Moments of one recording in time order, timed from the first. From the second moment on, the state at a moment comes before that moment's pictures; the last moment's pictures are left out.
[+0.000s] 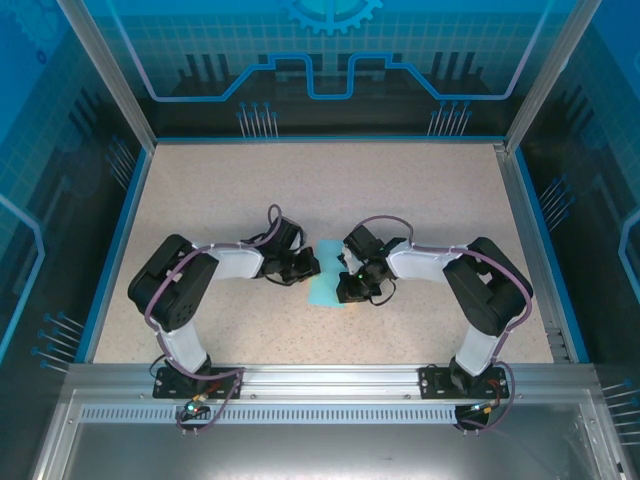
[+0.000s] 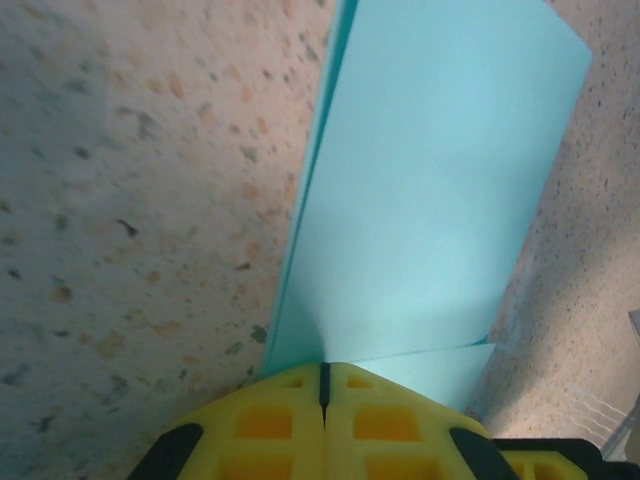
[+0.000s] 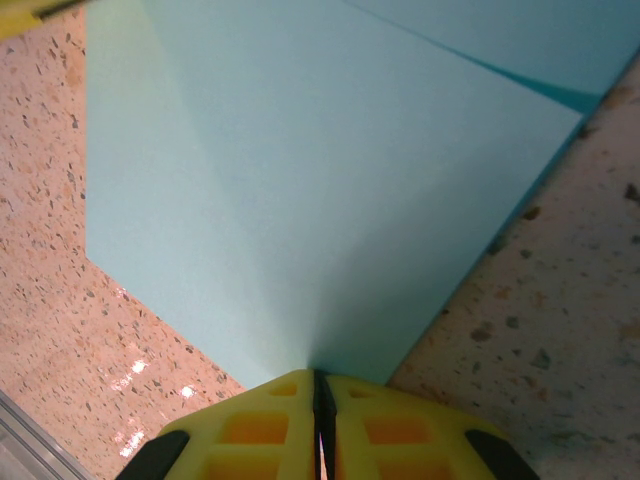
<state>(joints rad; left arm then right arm) -0.50 1.77 0.82 -0.05 0.39 -0.88 0.68 1.77 0.90 -0.48 -0.41 0.51</state>
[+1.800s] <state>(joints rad) -0.51 1.66 0.72 0.03 0.50 -1.01 0.48 1.81 1.03 -0.46 -0.53 0.44</state>
